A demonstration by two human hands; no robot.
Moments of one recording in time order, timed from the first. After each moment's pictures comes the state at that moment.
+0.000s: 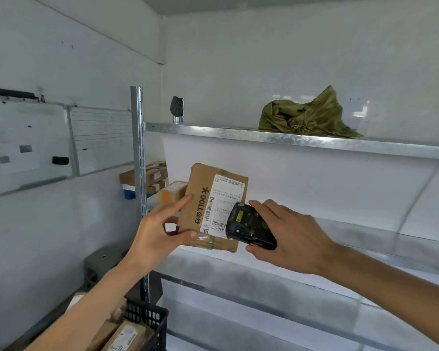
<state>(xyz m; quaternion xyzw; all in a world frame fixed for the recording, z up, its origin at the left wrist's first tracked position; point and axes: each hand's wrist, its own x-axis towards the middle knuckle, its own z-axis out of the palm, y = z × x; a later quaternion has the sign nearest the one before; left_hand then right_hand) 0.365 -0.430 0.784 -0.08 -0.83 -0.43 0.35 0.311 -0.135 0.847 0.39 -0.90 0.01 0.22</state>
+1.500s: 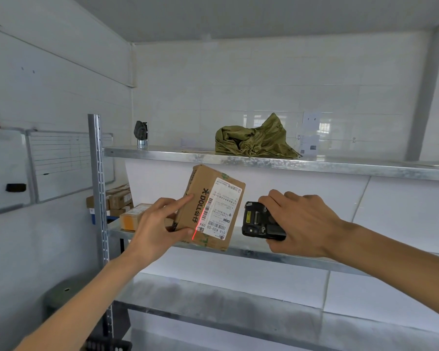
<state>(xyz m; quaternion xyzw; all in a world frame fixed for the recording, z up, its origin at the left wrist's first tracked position) 0.310 -0.334 0.845 -0.16 -0.84 -0.33 0.40 0.318 -0.005 0.935 0.31 -0.89 -0.19 0.27</state>
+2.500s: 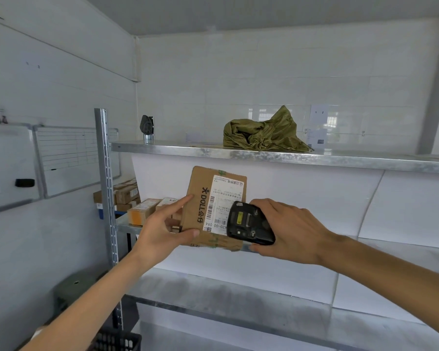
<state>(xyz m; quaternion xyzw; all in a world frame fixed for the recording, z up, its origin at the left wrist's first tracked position) 0.316 -0.347 0.832 -0.13 -0.80 -0.50 0.30 0.299 -0.040 0.901 0.36 -0.91 -0.02 0.21</state>
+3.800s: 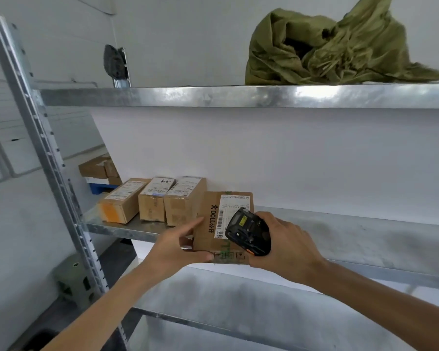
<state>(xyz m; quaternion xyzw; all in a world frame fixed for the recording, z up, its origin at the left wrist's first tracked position) 0.027 -0.438 0.703 -0.05 -0.86 -0.50 0.09 -0.003 -0.167 0.743 0.24 -0.95 0.18 0.10</state>
